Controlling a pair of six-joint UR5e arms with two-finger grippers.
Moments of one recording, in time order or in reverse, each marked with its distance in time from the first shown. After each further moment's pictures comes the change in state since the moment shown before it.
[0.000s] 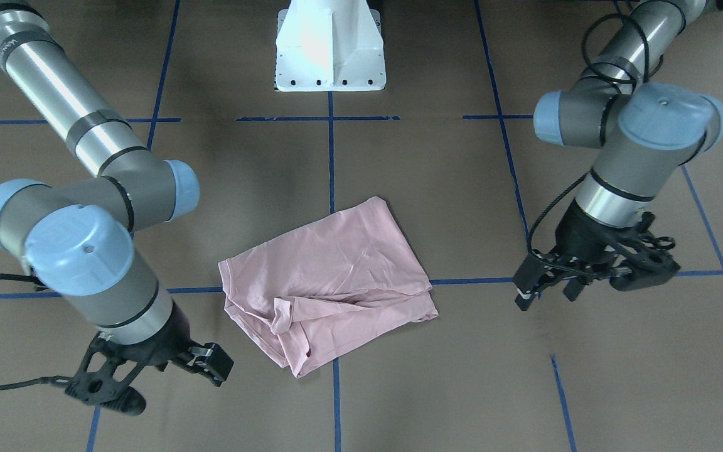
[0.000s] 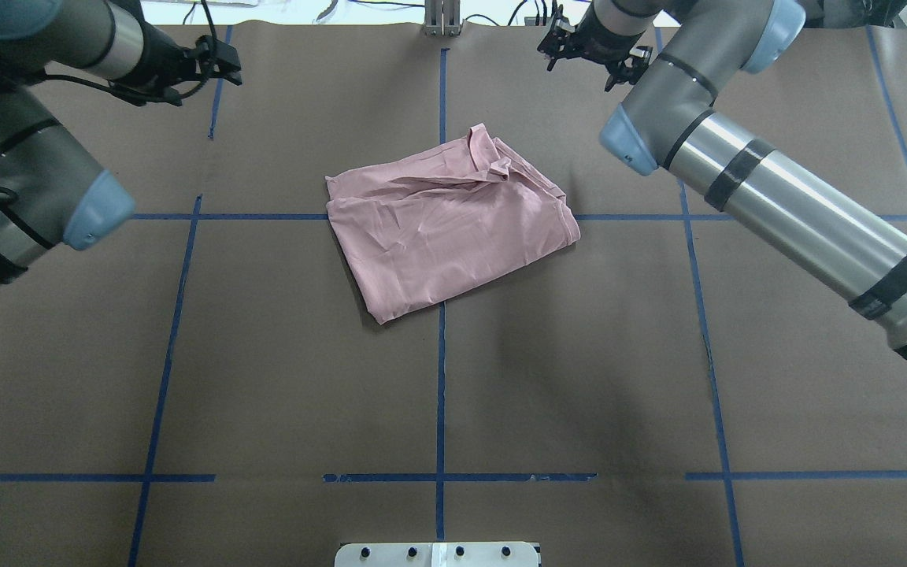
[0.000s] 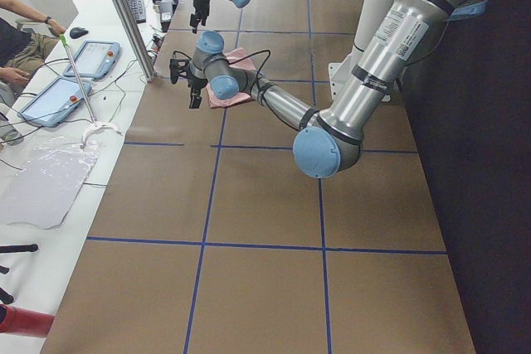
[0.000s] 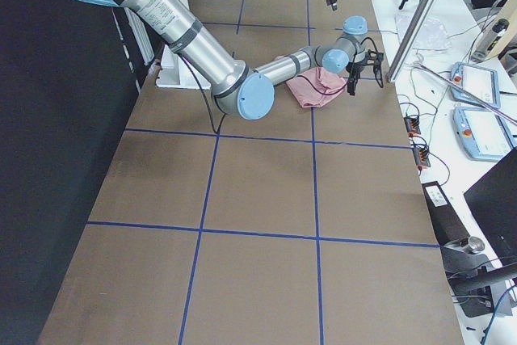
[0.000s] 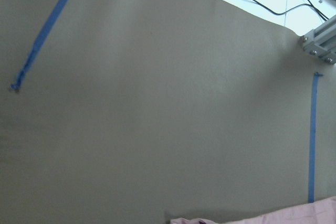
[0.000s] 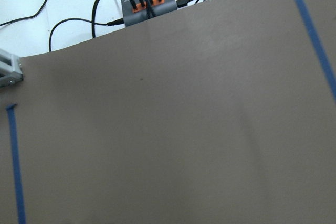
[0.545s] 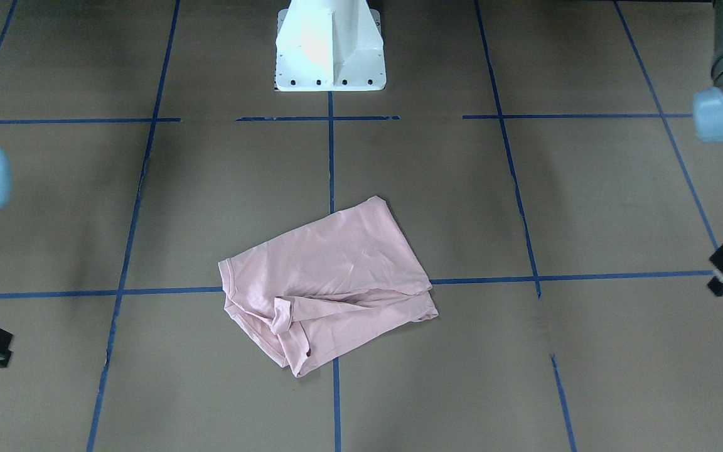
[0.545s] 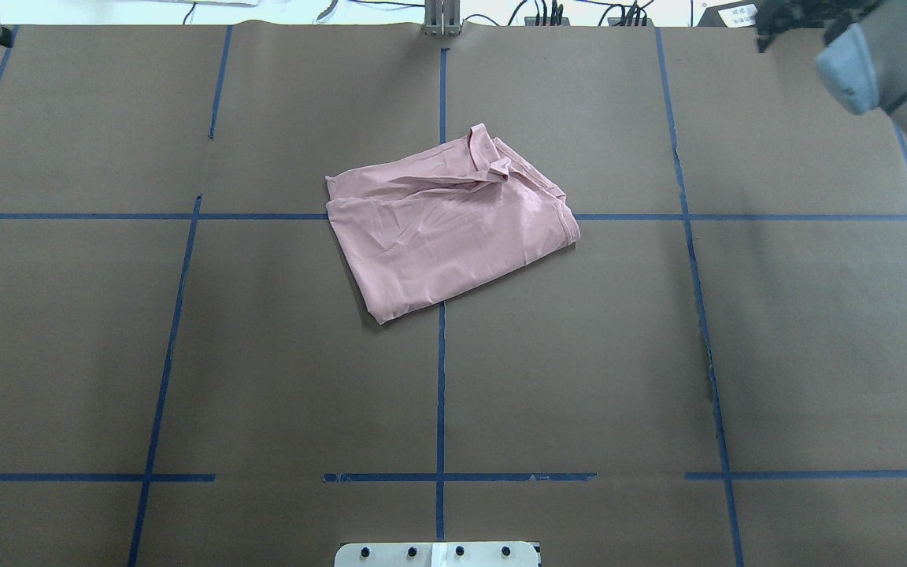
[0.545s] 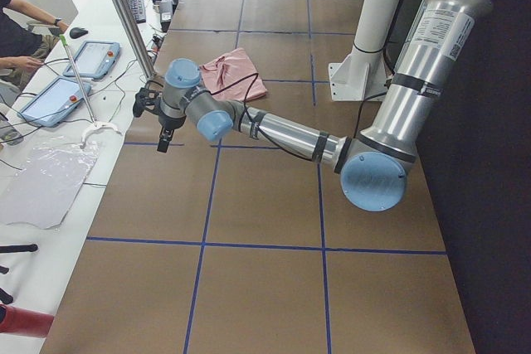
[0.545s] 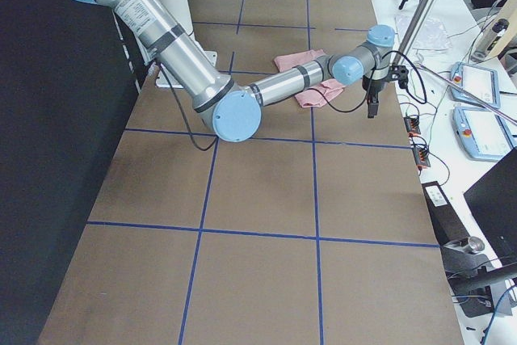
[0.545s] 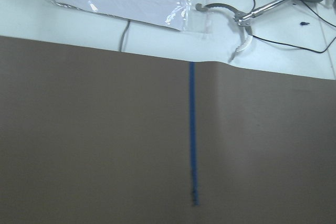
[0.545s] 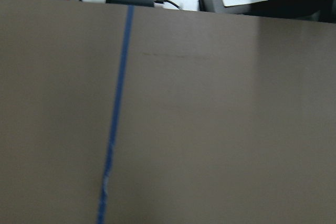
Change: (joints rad) left arm -0.335 0.214 -0.013 0.012 -0.209 0.586; right arm 0.281 -0.305 0.312 -0.348 0.130 -0.755
